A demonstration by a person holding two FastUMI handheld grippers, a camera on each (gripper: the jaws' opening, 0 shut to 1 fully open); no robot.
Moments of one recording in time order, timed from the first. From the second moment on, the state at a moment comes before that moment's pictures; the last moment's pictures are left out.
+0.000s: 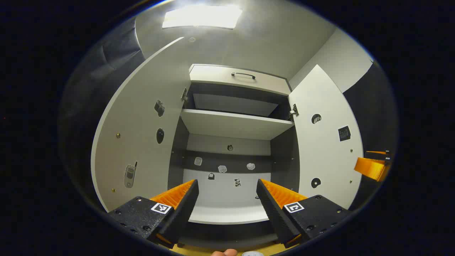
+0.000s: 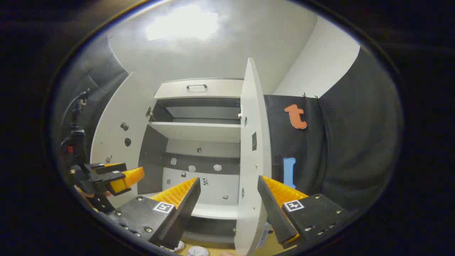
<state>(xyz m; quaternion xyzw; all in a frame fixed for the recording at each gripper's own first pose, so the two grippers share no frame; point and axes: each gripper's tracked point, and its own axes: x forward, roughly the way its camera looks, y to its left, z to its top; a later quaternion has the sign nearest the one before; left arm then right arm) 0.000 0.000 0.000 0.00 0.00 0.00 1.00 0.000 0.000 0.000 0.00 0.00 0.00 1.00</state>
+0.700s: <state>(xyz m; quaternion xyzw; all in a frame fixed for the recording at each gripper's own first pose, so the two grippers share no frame) -0.006 0.034 -0.004 0.02 -0.02 0.00 1.00 0.036 0.063 -0.057 -0.01 0.03 0.03 1.00</state>
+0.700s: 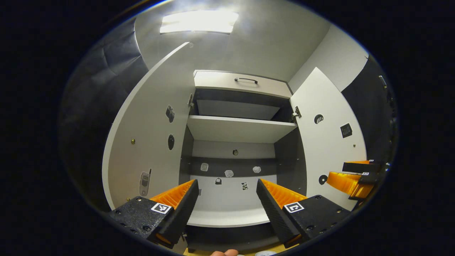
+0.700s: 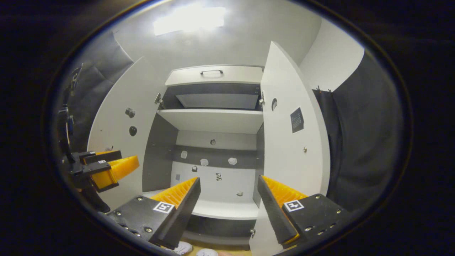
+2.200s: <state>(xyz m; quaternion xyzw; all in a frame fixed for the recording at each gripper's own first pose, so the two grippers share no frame) 0.000 0.057 -0.148 0.00 0.06 0.00 1.00 -0.108 0.141 -0.513 -0.05 0.50 0.10 0.86</state>
